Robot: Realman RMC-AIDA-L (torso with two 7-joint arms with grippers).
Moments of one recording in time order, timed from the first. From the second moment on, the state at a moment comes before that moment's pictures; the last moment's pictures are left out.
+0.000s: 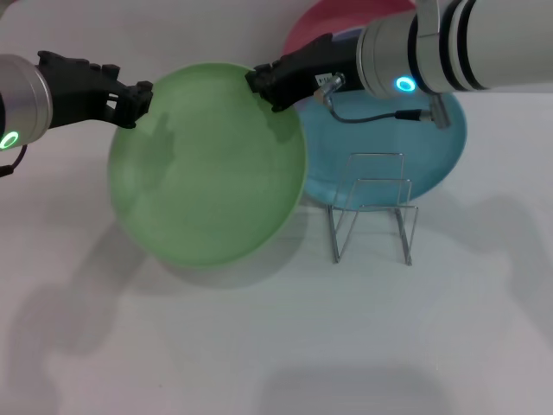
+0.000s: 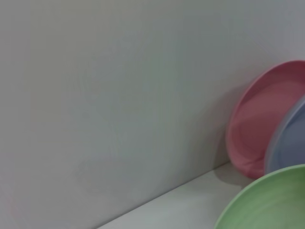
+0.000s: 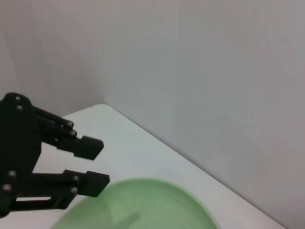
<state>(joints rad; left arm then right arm) -0.24 -2.06 -1.50 -1.96 2.82 -1.09 0.22 0.67 2.08 1.58 1.38 -2.32 0.94 -0.54</state>
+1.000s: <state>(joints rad) 0.12 -2.07 -1.36 -1.59 2.87 0.35 0.27 0.24 2.08 1.54 1.65 -1.82 0.67 -1.39</state>
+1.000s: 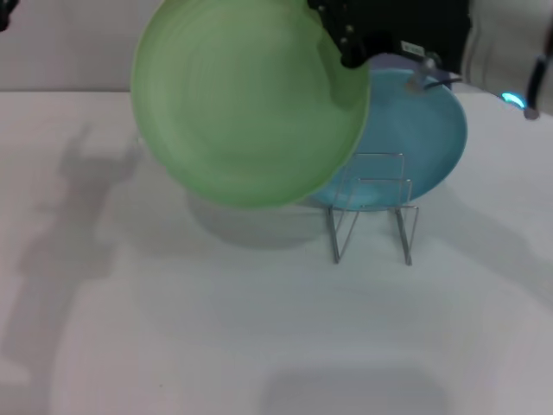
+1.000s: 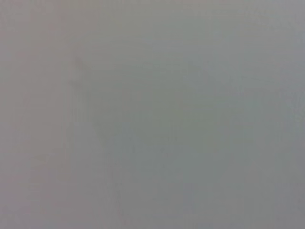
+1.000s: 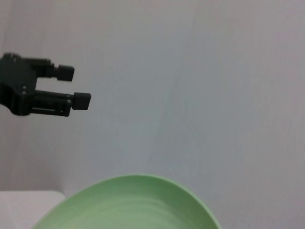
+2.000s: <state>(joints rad) -0.10 -2.07 -1.35 -0.78 2.87 0.92 -0.05 0.10 2.08 1.80 1.11 -0.85 1.24 -2.76</state>
